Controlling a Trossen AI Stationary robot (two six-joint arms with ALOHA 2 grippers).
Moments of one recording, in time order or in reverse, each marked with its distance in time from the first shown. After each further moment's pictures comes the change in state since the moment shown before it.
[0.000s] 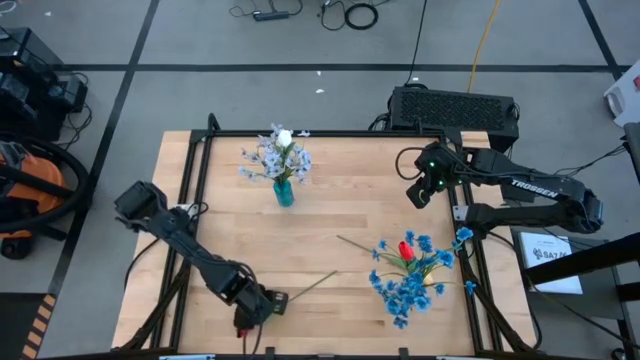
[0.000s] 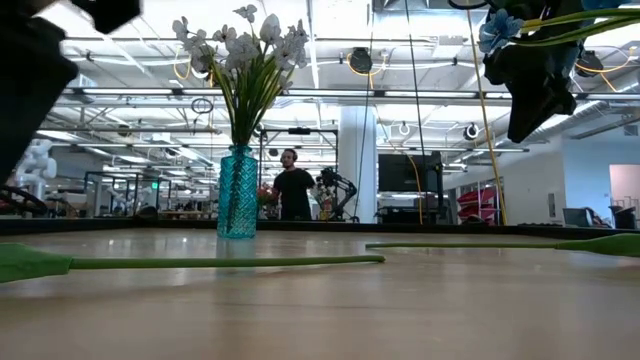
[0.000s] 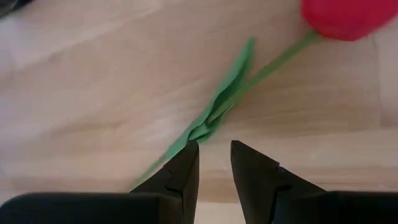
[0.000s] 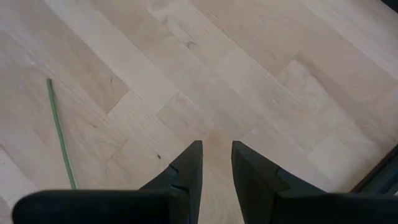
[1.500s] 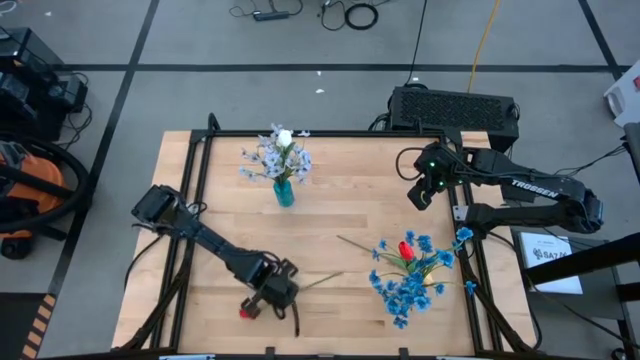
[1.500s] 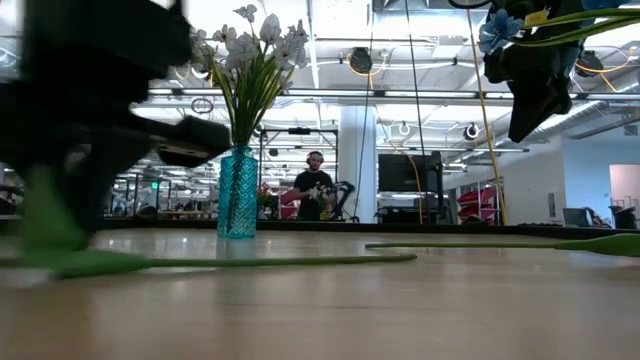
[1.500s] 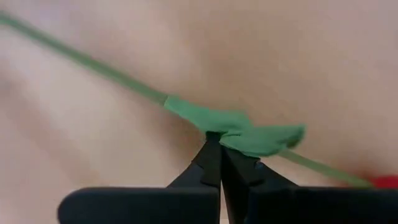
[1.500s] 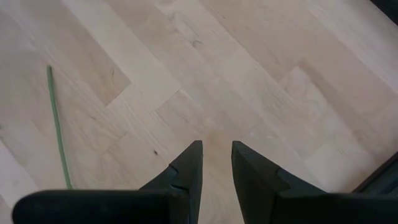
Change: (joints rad) left arm 0.195 0.136 0.089 -0.111 0.136 -0.968; right arm 0.002 -0.001 0.000 0.000 -0.006 -0.079
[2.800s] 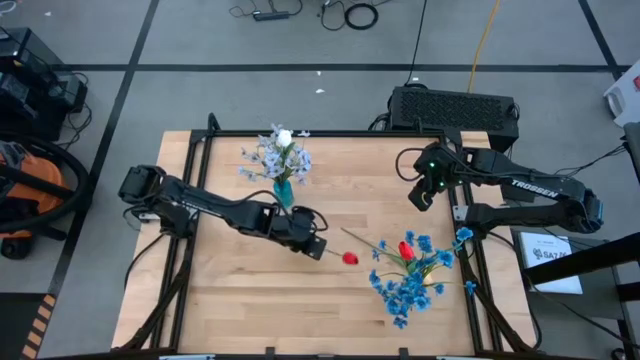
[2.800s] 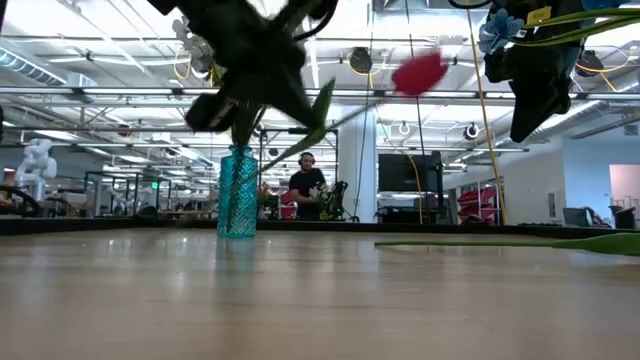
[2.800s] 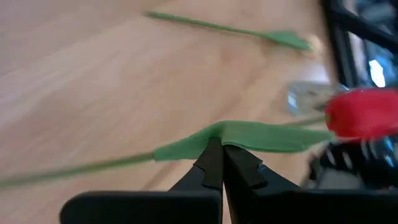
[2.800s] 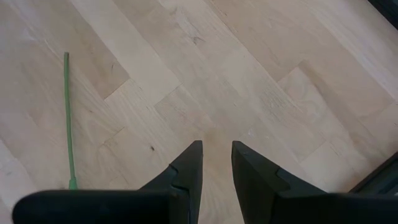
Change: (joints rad) left arm 0.308 -0.213 0.002 0.298 -0.109 -1.445; right arm 0.002 0.000 0.000 -0.008 0.000 -0.038
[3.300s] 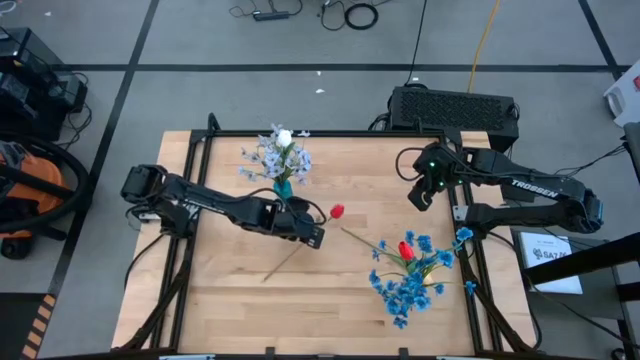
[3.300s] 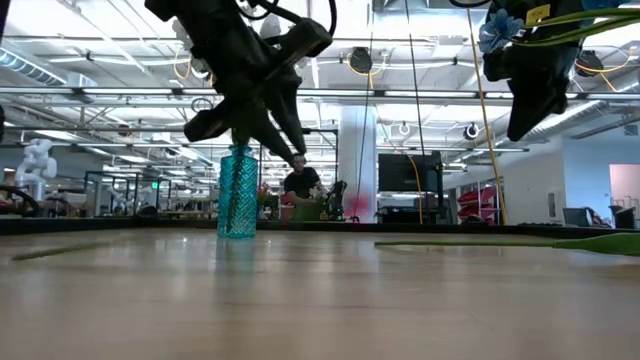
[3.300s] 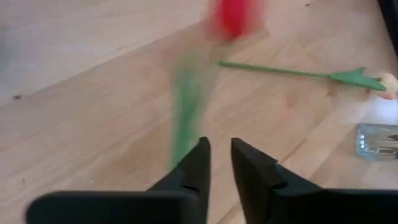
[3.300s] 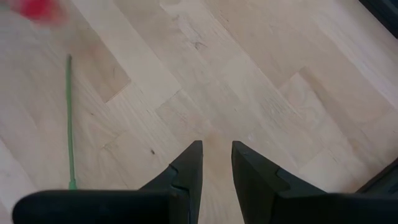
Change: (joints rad) left arm 0.032 0.011 0.000 -0.131 -0.164 0.046; right arm 0.000 0.000 0.000 0.016 0.000 -0.016
